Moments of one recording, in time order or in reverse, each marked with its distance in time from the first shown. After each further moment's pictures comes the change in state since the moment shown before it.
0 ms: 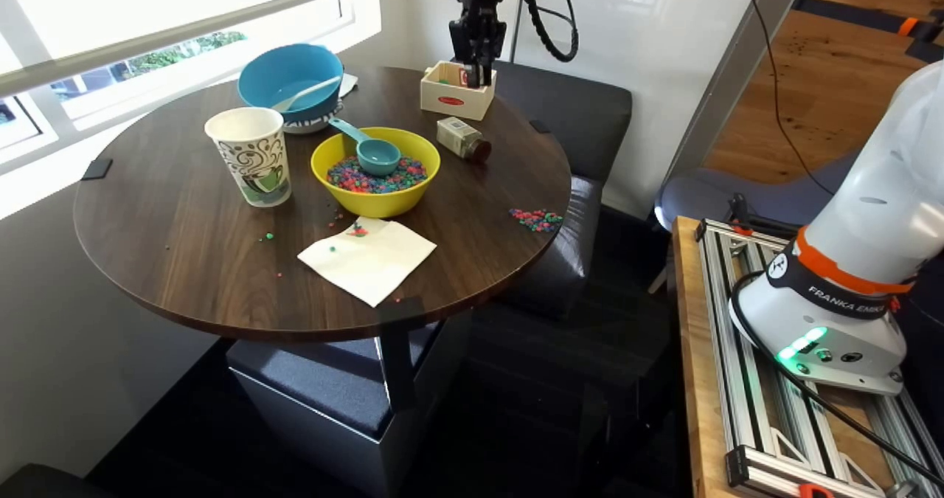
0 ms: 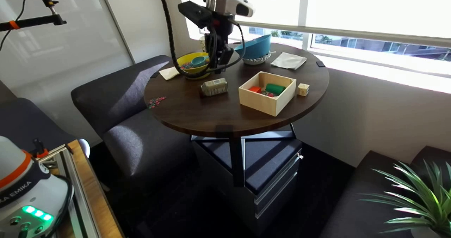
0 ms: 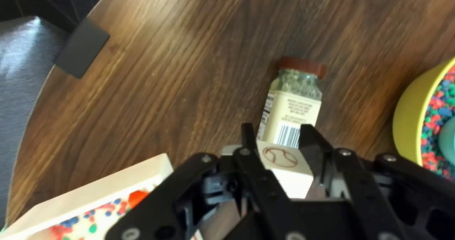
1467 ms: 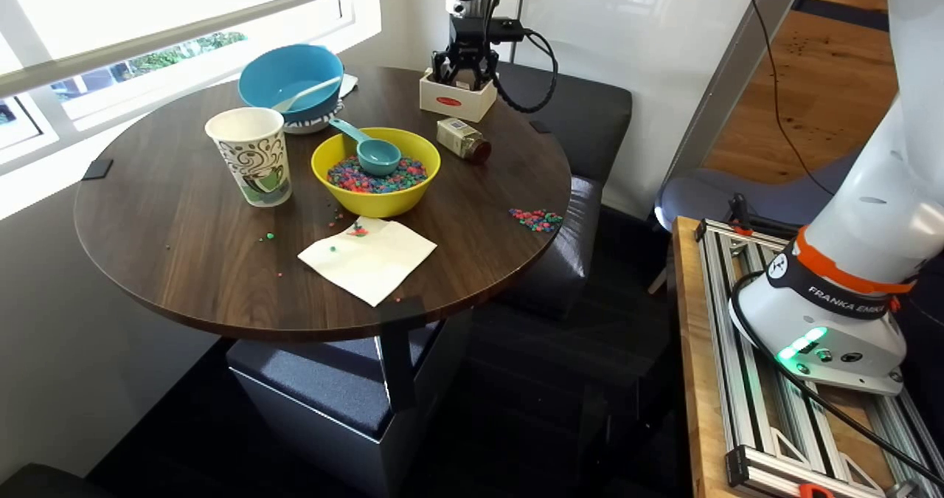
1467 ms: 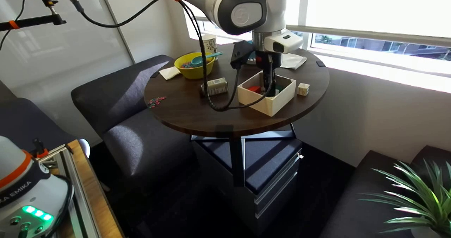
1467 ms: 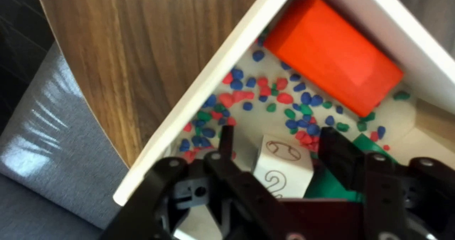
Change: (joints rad) arm -0.026 0.329 -0.128 0.199 -0.042 0.372 0.527
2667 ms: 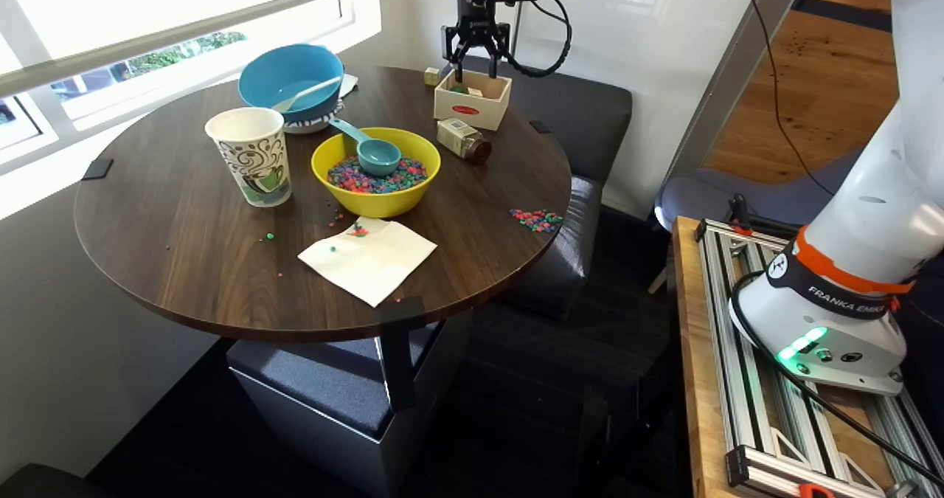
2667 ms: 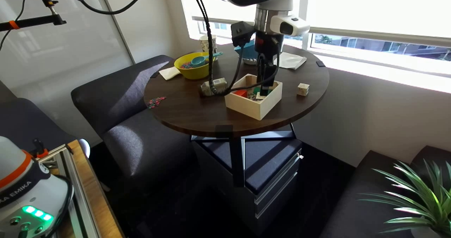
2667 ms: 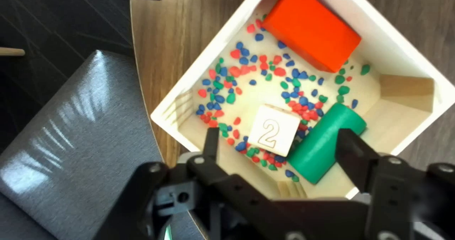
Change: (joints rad) arm -0.045 -0.017 0.012 0.138 0.017 -0.330 -0.138
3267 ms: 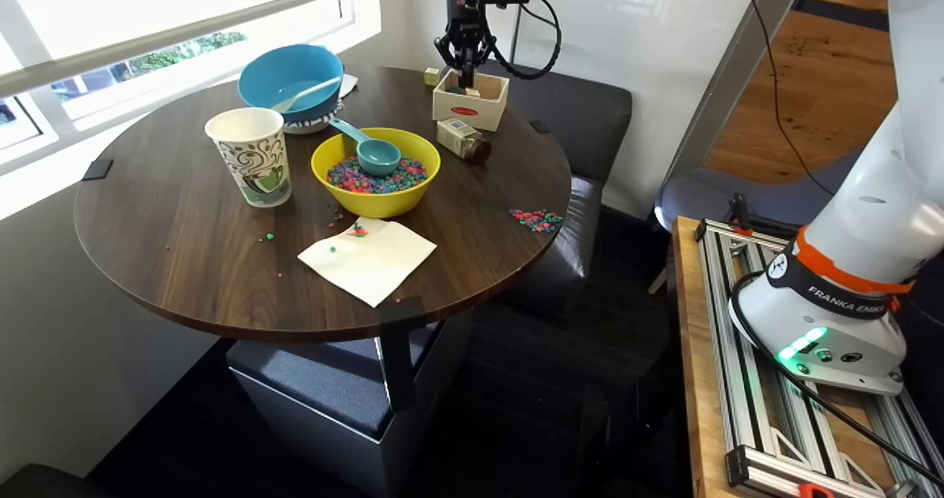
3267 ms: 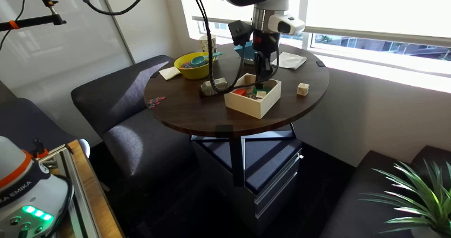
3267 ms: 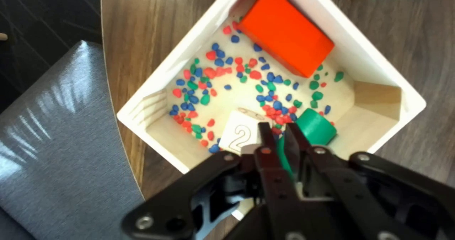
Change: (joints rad) arm 0.005 0.013 0.032 0.023 0.004 -0.001 -0.043
